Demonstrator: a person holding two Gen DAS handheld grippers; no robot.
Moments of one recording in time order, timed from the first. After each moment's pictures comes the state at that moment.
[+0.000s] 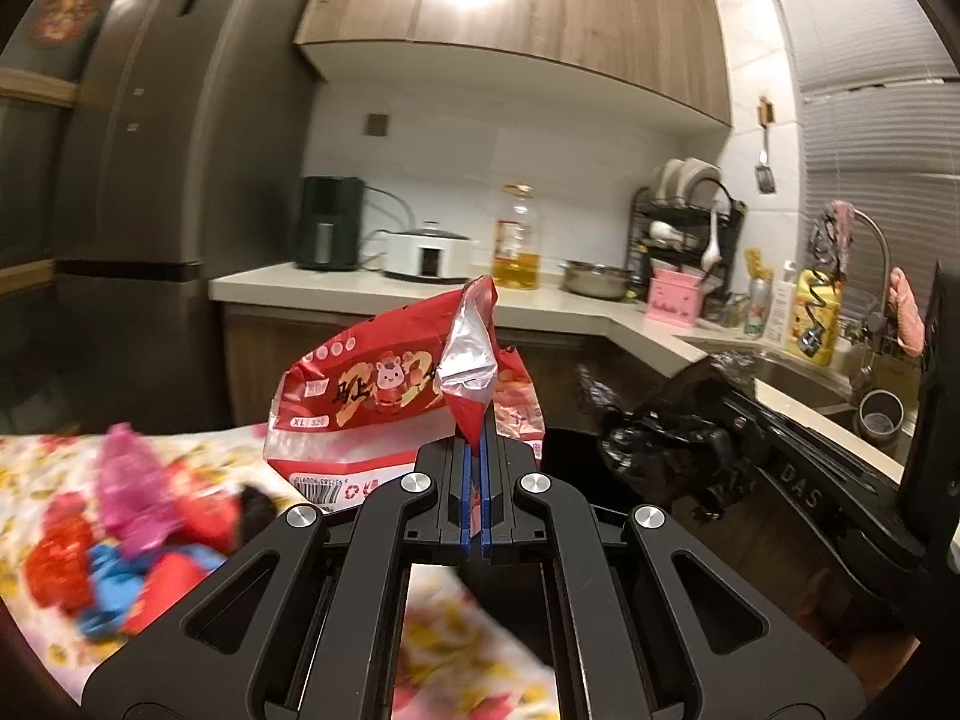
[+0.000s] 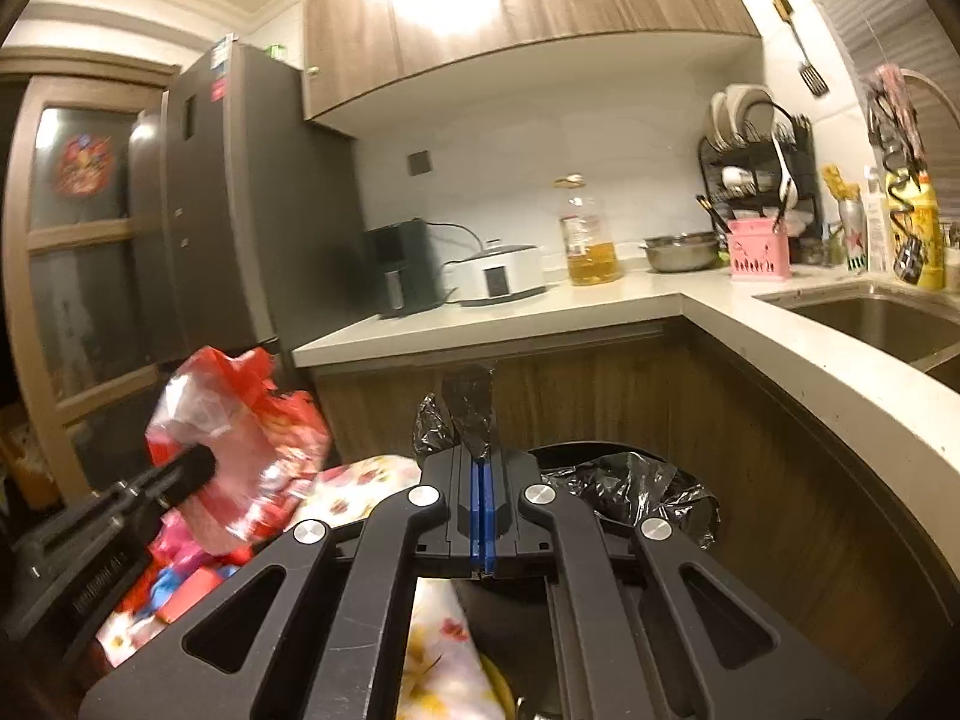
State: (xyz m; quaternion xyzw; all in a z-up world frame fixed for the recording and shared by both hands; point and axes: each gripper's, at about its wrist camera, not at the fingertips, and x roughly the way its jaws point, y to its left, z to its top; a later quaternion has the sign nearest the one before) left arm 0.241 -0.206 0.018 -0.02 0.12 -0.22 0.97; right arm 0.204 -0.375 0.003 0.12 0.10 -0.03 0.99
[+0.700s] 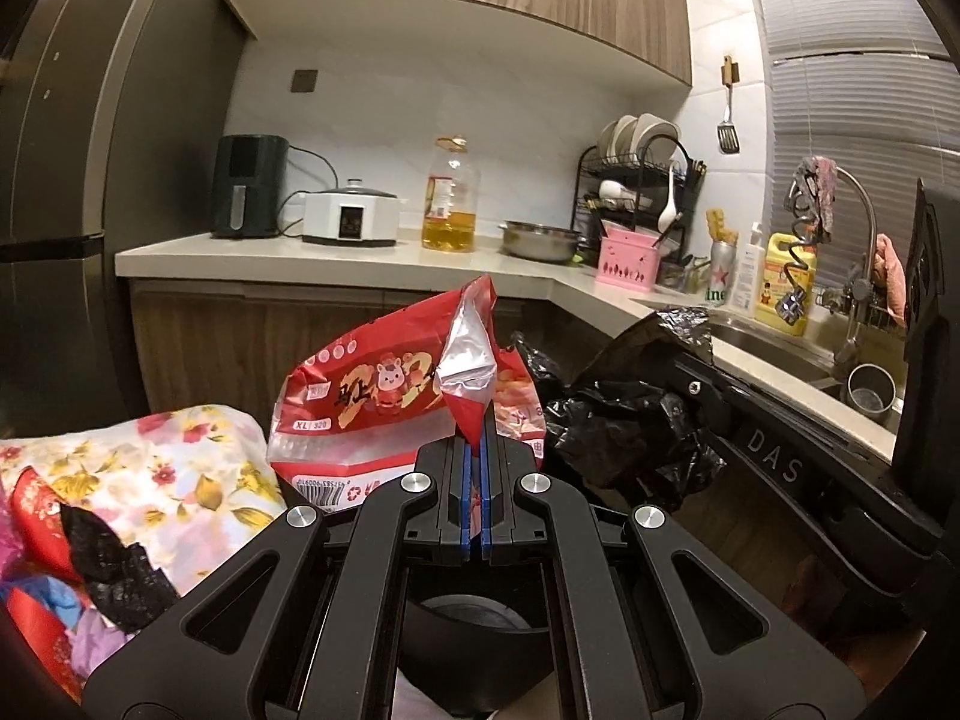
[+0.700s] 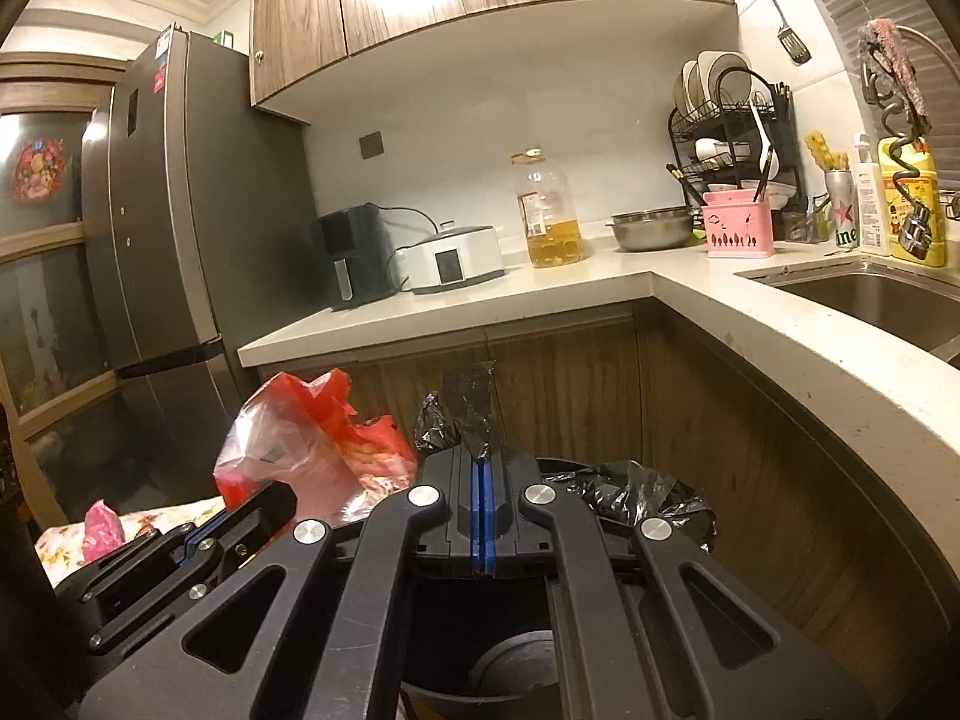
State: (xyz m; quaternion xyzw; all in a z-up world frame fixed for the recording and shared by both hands) left arm 0.317 -0.285 -0.027 -0.02 0.15 -0.29 0.95; right arm 0.266 -0.419 -0.021 0.12 0.11 -0.06 0.98
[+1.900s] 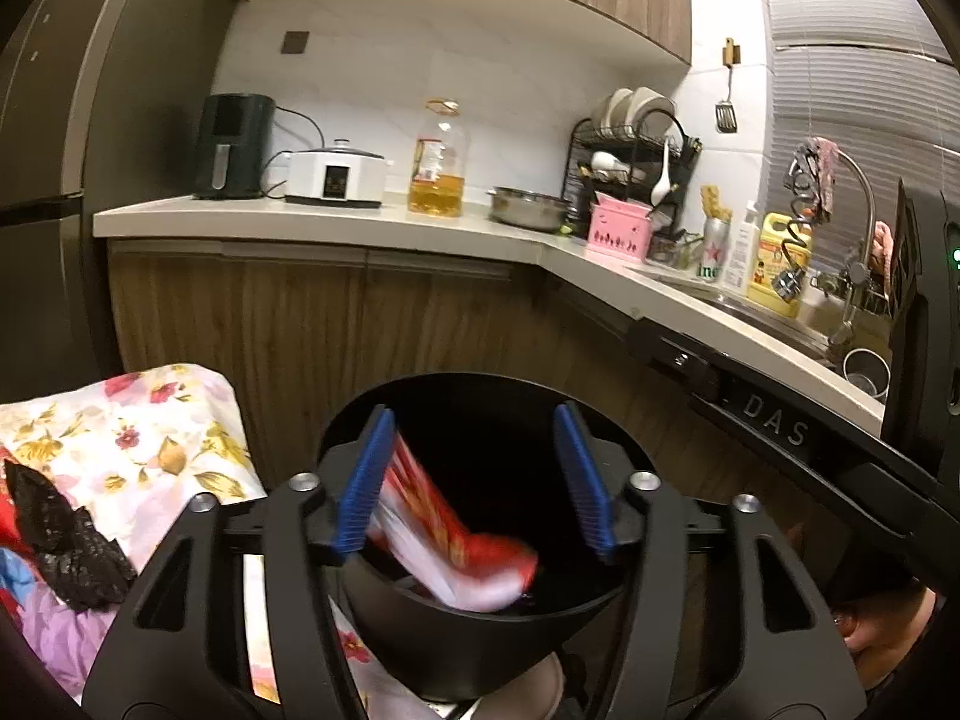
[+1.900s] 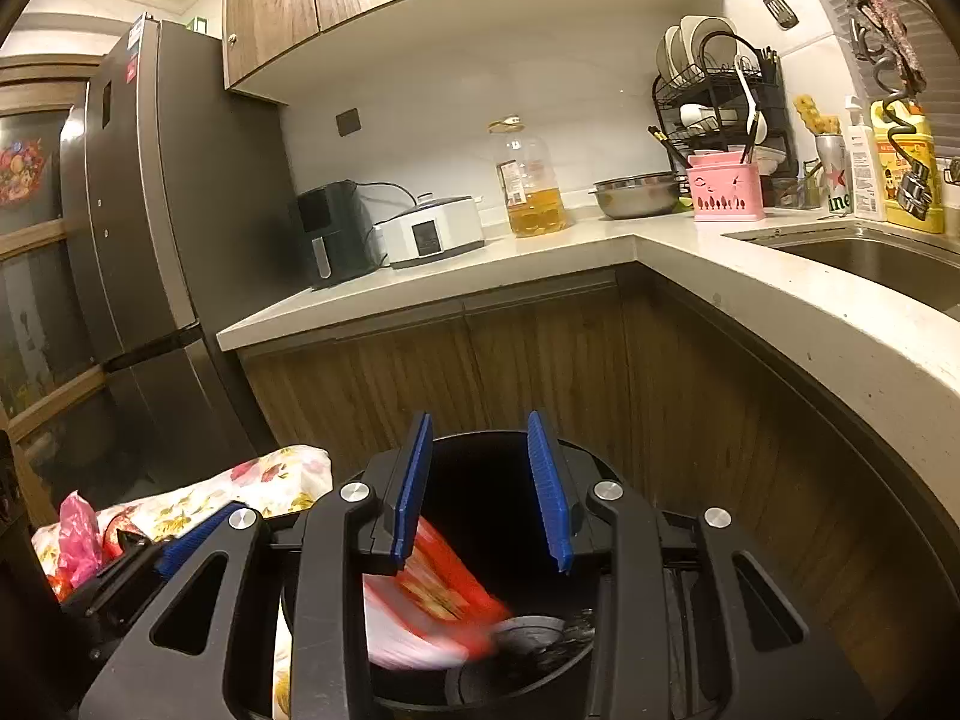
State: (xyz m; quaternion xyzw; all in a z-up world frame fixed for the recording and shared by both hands) left arm 0.331 -0.293 -0.055 -0.03 0.18 -0.30 0.94; right arm 0.280 -0.439 -0.037 0.14 0.14 -0.07 0.98
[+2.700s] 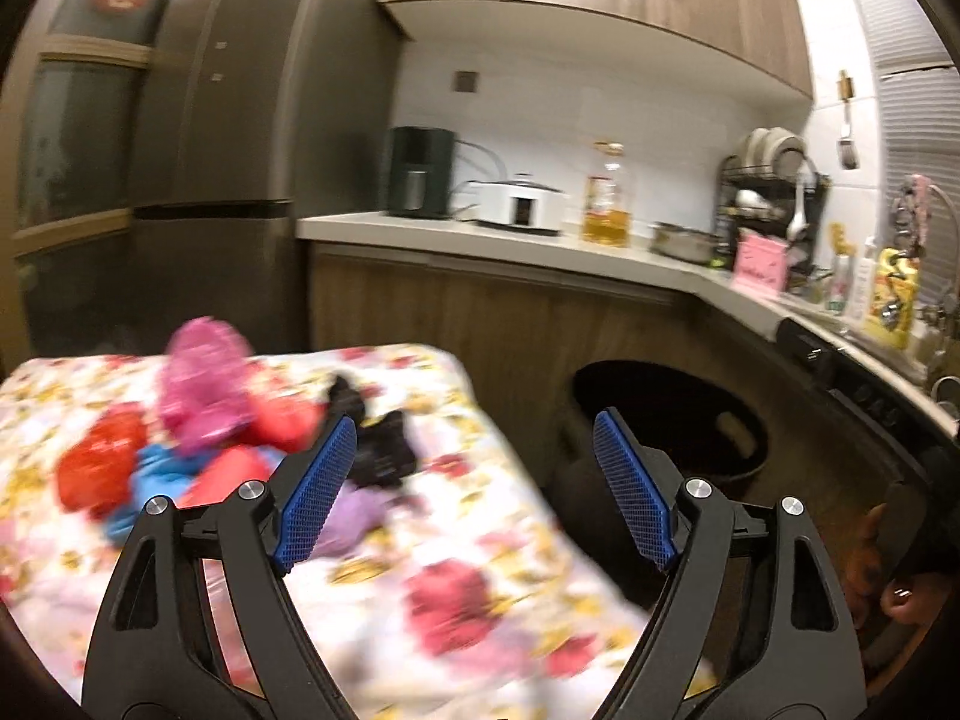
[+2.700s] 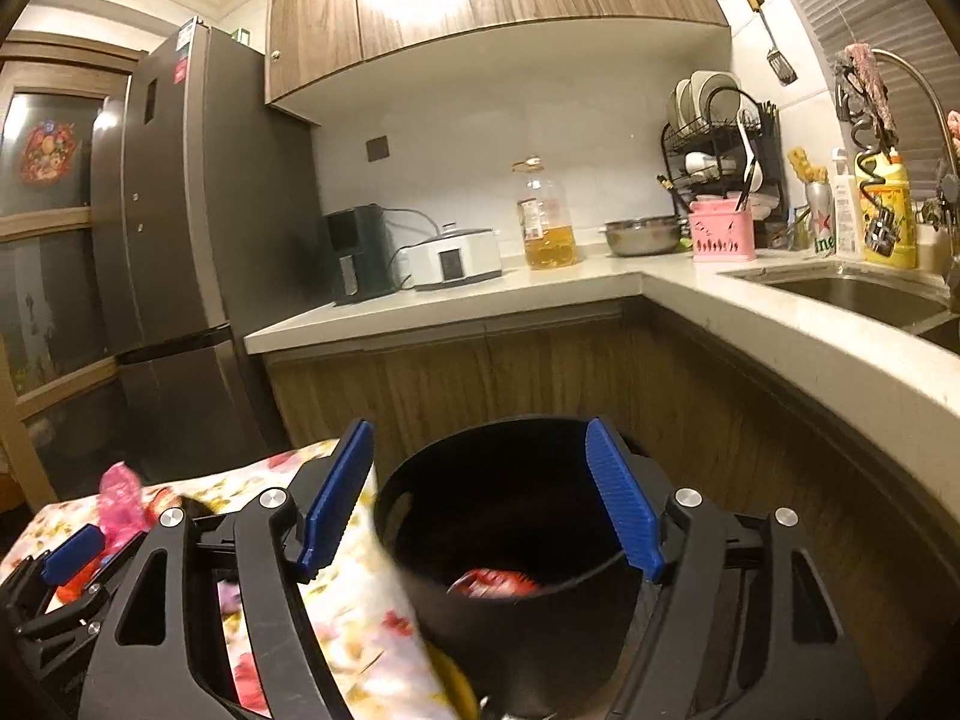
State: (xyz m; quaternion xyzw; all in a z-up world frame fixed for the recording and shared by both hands) left arm 0.218 -0.163 -0.046 -0.03 0.17 -0.09 0.98; right arm 0.202 -0.363 -0.031 0.11 0.11 -0.06 0.99
